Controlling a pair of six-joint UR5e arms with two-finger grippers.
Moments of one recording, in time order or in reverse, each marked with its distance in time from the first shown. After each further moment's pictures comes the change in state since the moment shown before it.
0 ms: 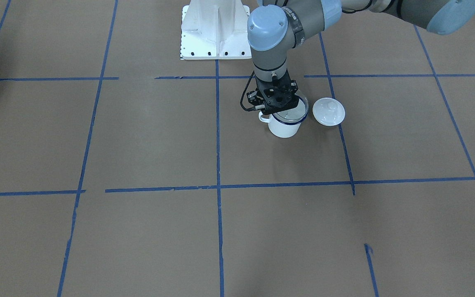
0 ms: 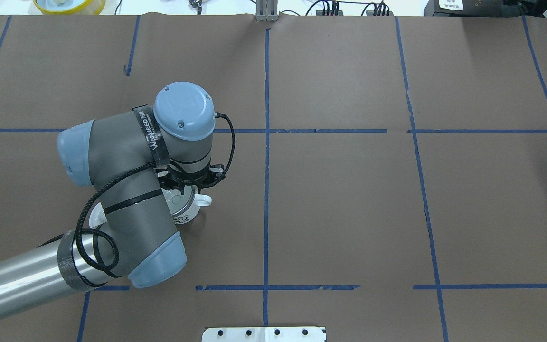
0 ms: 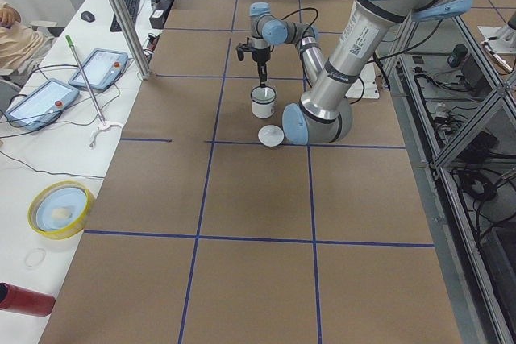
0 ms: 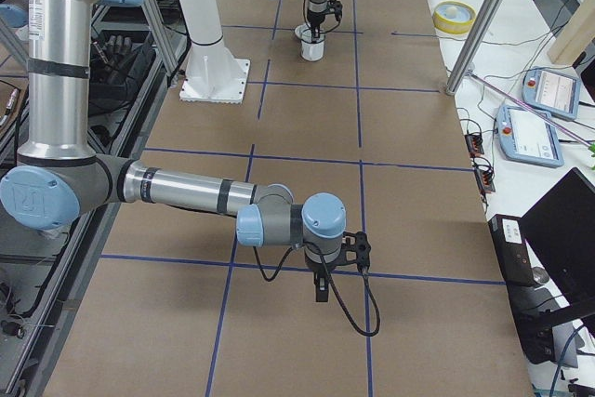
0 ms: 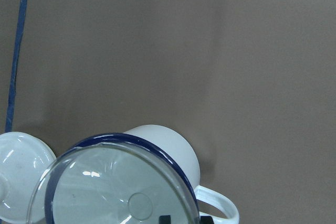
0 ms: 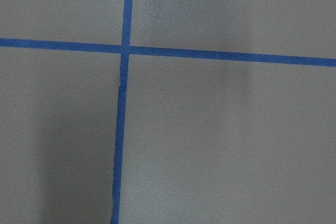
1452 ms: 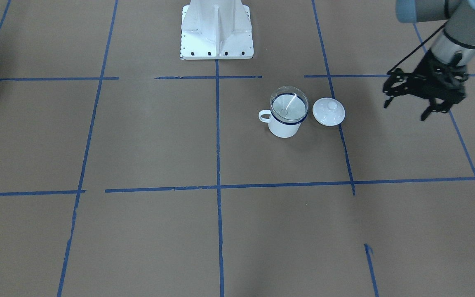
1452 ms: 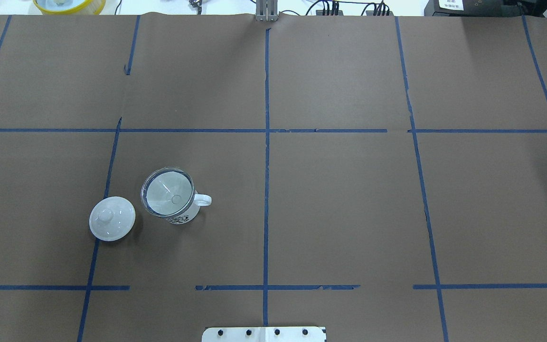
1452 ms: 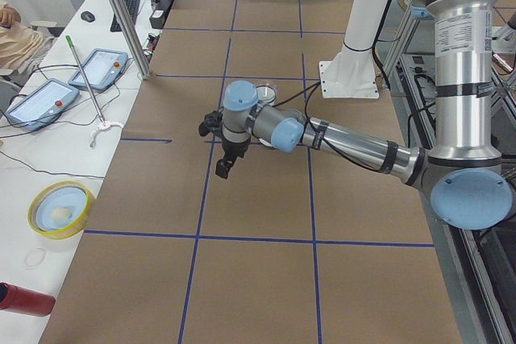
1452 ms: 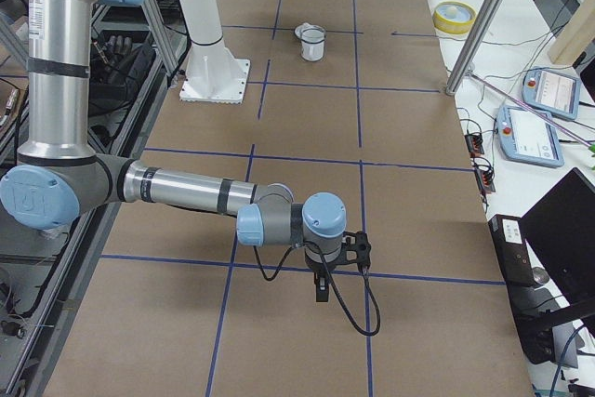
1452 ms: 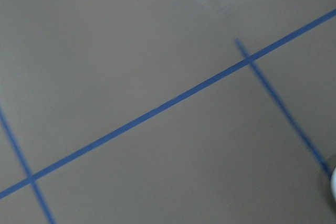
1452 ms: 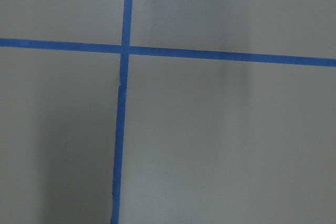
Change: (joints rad) left arm -0.801 0.851 -0.100 -0.592 -0.398 1.285; right arm 0.000 0.000 0.000 0.000 0.000 0.000
